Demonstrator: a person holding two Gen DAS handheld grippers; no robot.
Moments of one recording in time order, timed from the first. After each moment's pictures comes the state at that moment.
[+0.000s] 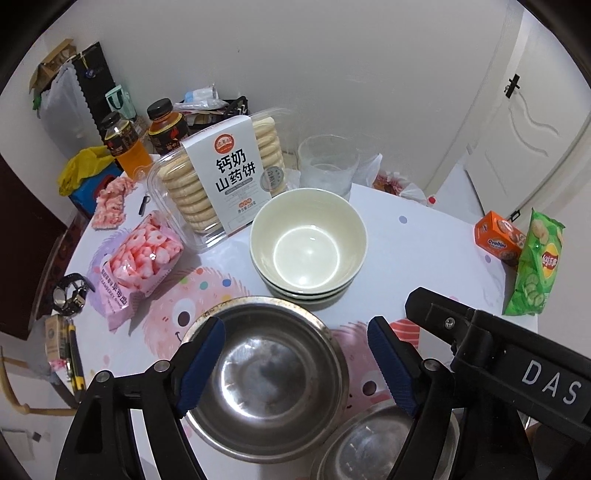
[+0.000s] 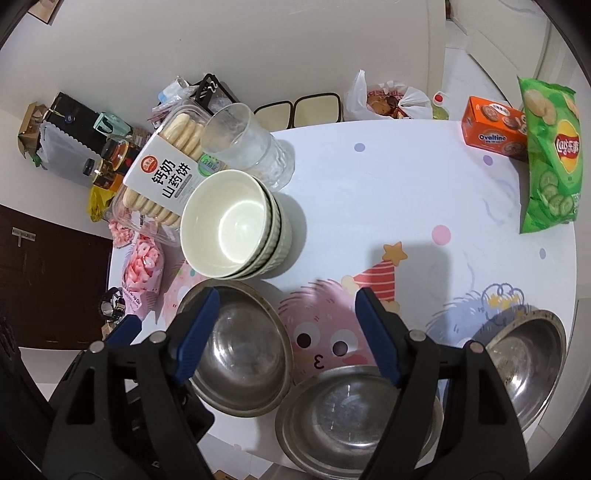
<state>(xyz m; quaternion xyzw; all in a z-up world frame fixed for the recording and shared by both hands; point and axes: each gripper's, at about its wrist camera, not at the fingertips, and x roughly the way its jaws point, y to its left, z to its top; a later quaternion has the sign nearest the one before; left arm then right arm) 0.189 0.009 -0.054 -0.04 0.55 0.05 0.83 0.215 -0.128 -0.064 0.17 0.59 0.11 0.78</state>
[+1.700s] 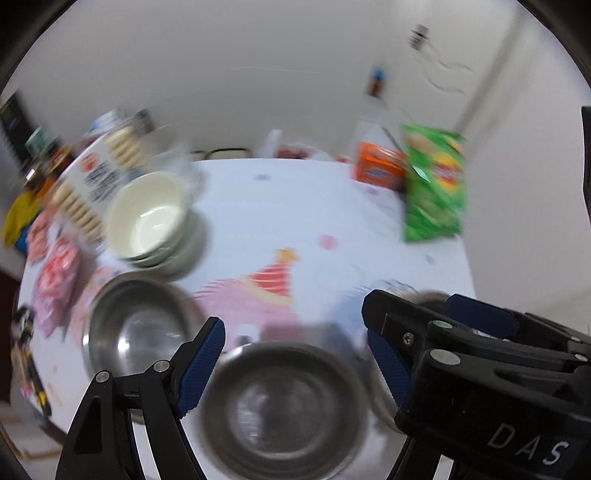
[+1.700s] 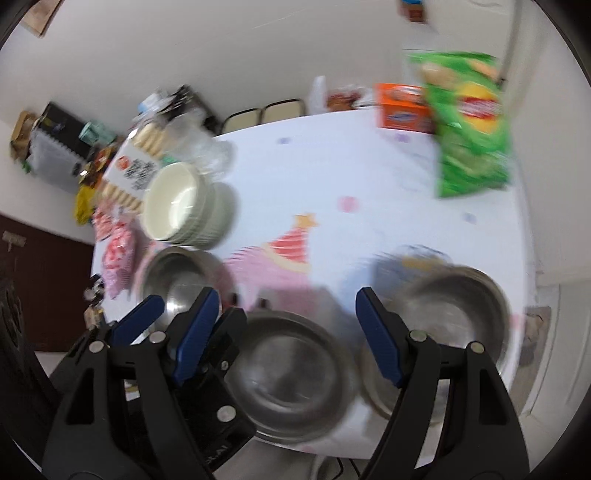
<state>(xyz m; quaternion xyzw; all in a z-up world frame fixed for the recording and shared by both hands) 0.138 -0.135 -0.052 0.02 0.56 -0.12 0.82 0.137 -0.243 -0.048 0.17 0.58 0.05 0.79</state>
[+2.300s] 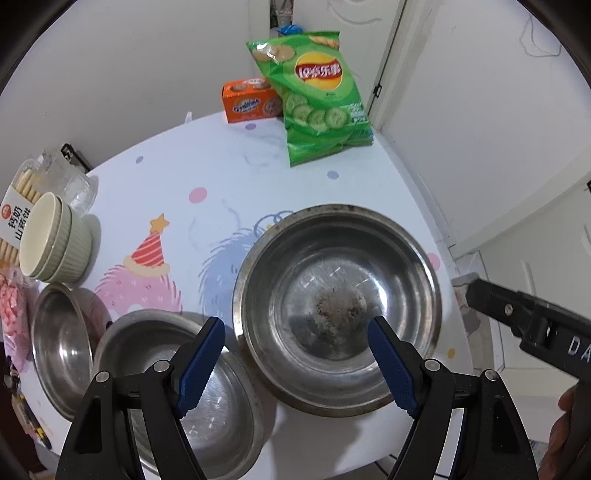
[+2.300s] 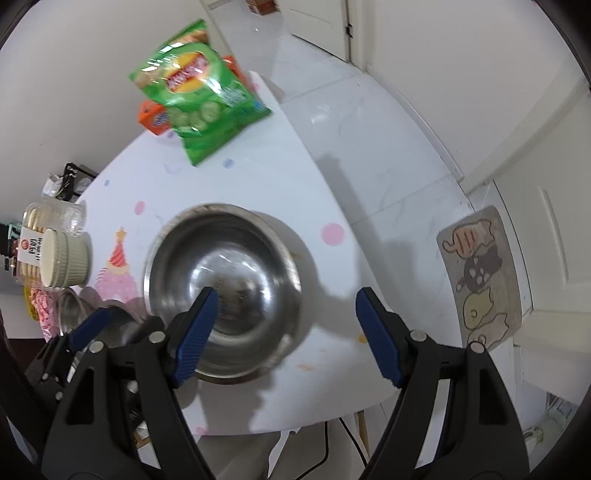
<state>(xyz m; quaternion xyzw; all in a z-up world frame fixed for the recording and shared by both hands) 0.084 -0.253 -0.101 0.12 0.59 -0.20 0.77 0.022 -0.411 -0.099 0.26 0.58 -0.14 0.76</state>
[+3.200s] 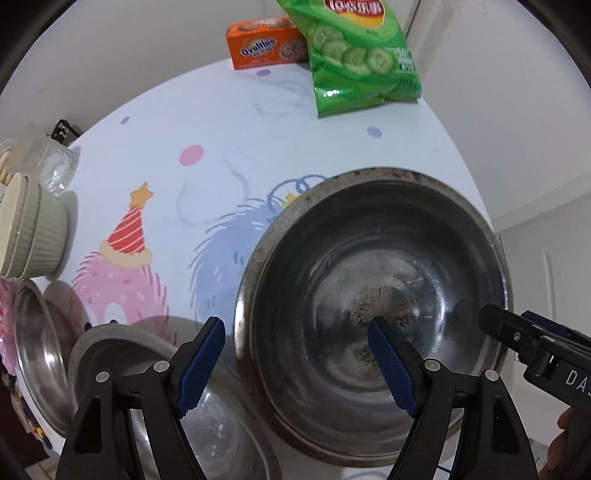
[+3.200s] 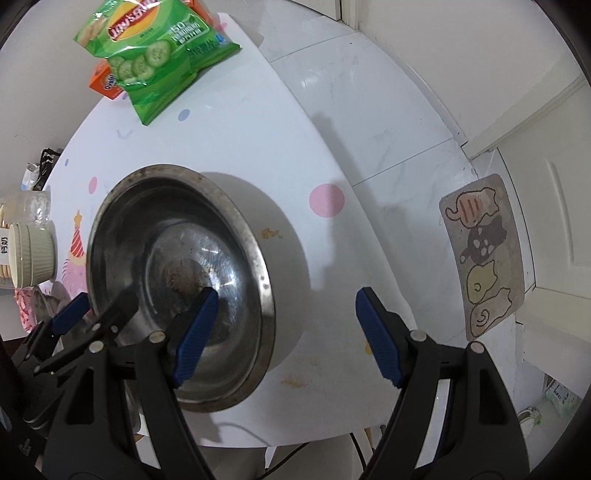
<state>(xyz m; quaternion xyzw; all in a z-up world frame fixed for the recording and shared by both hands) 0.119 -0.255 -0.172 0.13 0.64 -0.17 0.74 0.040 -0.414 -0.170 0.27 0.64 -0.14 0.71</state>
